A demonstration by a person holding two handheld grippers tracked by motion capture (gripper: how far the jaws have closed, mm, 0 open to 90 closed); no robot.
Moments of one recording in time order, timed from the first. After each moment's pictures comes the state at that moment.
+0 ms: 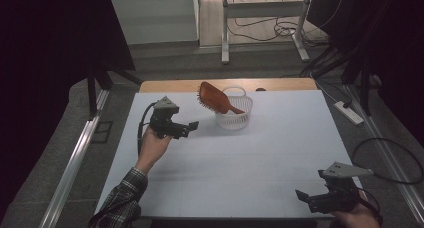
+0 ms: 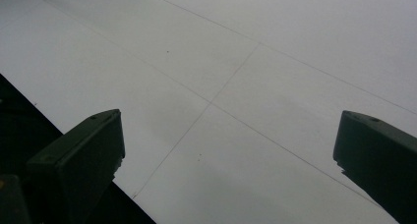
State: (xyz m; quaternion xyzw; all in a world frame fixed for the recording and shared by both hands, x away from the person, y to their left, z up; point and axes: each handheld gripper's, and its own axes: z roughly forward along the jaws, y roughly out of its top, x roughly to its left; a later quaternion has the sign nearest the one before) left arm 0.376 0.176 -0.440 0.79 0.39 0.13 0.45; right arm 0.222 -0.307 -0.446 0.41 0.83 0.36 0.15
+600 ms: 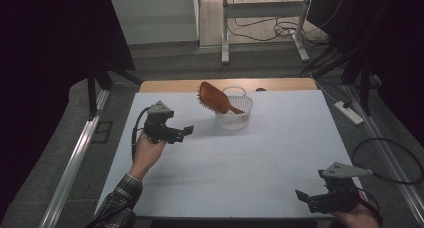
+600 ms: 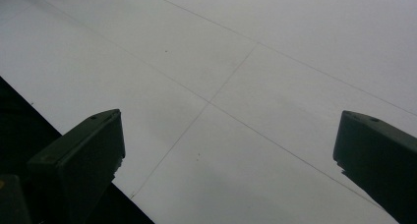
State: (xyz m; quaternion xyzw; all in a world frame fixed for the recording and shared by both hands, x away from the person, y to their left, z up) left arm 0.359 0.188 -0.440 0.79 0.39 0.13 0.45; right arm 0.222 -0.307 -0.446 0.41 0.83 0.35 0.15
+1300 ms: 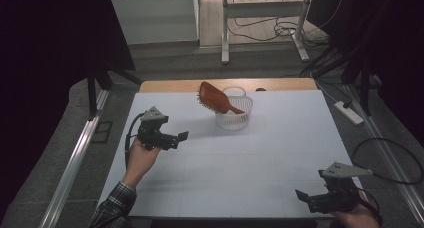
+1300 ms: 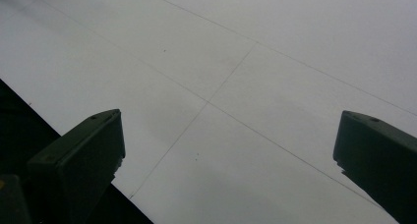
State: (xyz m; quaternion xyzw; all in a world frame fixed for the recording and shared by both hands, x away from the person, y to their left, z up) left arm 0.338 0.200 -0.443 0.79 0.40 0.14 0.44; right arm 0.222 -0.306 -0.446 0.41 0.83 0.35 0.15
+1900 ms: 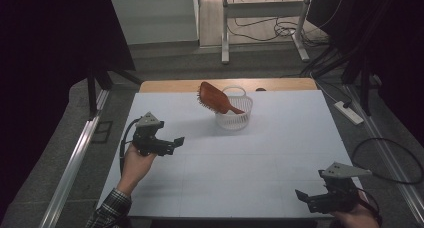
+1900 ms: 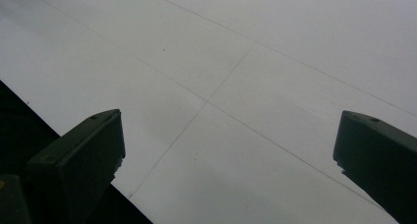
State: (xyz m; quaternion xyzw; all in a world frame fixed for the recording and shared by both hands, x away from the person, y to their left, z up) left arm 0.321 0.208 -0.446 0.79 0.41 0.14 0.44; right arm 0.222 -0.306 -0.446 0.41 0.83 0.35 0.16
